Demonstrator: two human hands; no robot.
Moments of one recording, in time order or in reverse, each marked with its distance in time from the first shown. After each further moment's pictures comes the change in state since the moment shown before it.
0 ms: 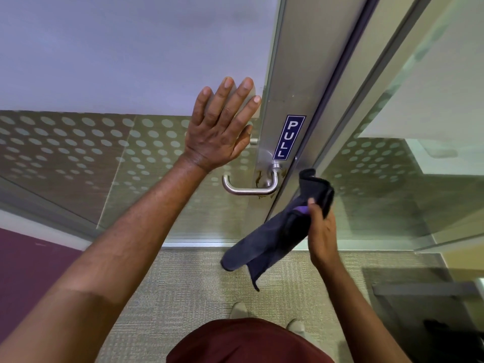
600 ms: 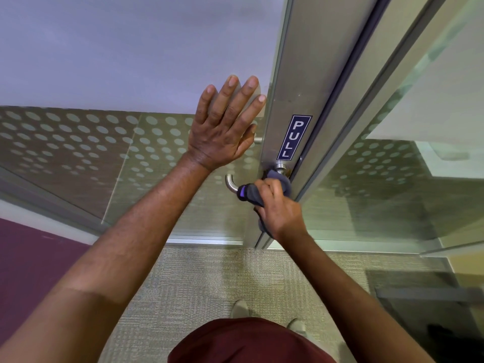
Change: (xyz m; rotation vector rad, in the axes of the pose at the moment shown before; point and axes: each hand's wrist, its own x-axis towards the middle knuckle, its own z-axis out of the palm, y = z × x) left_hand -0.001 0.004 0.001 -0.003 -0.013 0.001; right_hand 0.027 0.014 0.060 -1.247 -0.322 -0.632
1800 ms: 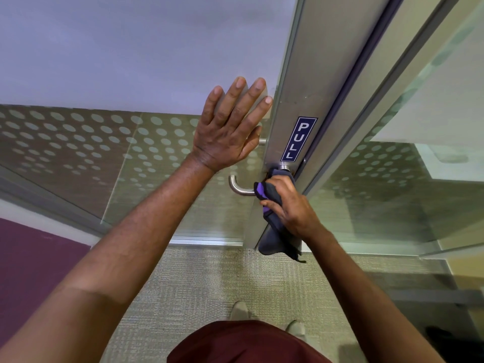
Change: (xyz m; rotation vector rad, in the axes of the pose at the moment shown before) left_hand 0.005 0.001 0.000 -0.015 0.010 -0.002; right_hand 0.013 0.037 -0.008 0.522 -0.059 -0.080
